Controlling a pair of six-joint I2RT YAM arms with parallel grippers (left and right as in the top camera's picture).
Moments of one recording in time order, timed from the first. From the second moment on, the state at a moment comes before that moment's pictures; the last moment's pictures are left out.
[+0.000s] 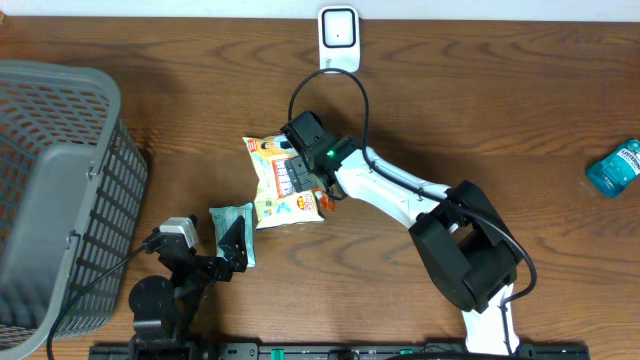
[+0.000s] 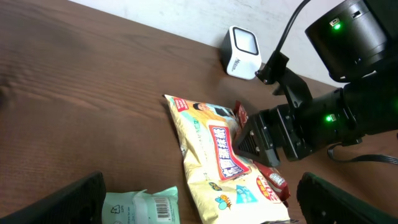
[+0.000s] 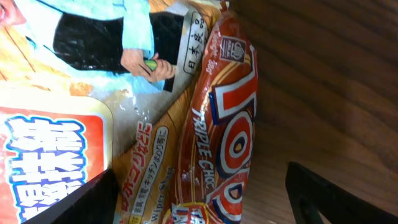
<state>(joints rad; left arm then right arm) 0.02 0.01 0.11 -0.36 0.29 -0.33 0.73 2.10 1.46 -0.51 0.15 0.30</state>
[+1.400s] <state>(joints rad) 0.02 0.01 0.11 -0.36 0.29 -0.33 0.62 2.10 1.44 -0.51 0.10 0.38</state>
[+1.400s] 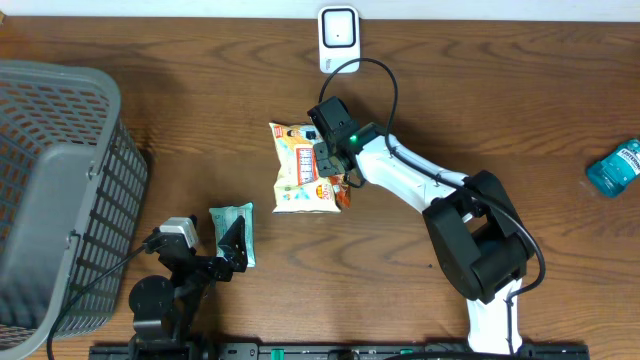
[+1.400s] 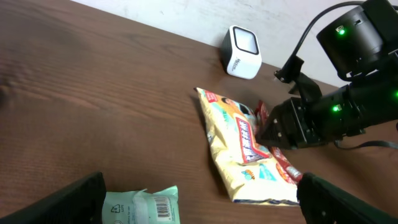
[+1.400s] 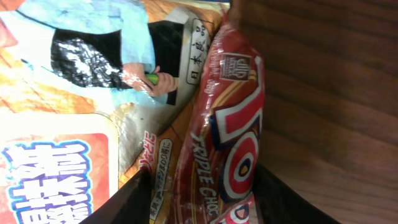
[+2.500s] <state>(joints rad) 0.02 0.01 0.11 -0.37 0.29 -0.33 0.28 1.81 1.46 -1.29 -1.12 -0.52</state>
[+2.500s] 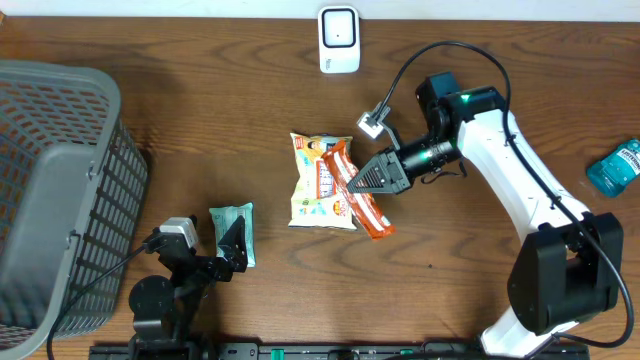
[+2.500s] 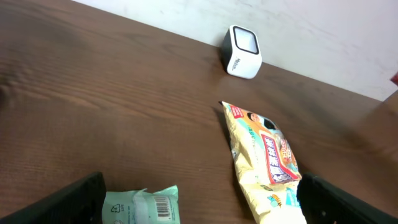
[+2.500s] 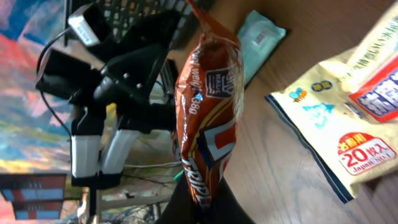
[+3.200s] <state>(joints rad) 0.02 0.01 0.11 -0.37 0.29 -0.33 0.29 1.81 1.45 -0.81 -0.74 -0.74</state>
